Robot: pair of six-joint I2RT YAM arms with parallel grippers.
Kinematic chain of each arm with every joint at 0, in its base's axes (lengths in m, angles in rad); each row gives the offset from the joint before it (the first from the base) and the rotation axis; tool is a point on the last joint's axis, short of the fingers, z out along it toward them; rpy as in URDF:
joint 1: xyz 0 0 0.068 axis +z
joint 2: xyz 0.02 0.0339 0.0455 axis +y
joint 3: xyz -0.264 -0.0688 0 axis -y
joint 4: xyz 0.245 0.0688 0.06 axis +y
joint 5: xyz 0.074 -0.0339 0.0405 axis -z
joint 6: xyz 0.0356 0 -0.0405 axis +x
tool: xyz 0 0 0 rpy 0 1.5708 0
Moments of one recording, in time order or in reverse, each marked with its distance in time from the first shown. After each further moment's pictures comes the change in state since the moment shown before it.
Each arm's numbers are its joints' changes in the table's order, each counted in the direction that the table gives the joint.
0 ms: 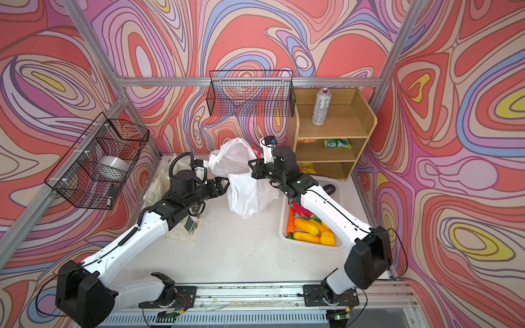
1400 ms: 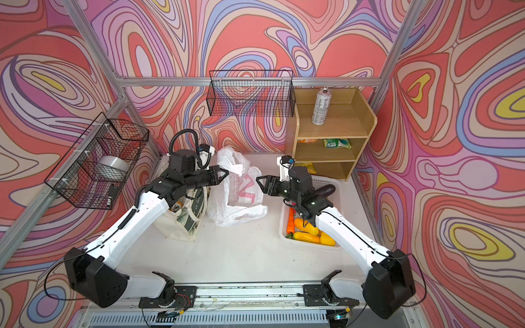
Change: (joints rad) left arm 0.053 0.151 0.341 0.337 0.193 0.179; right arm -0.065 -0.293 -0.377 -0.066 -0.012 0.134
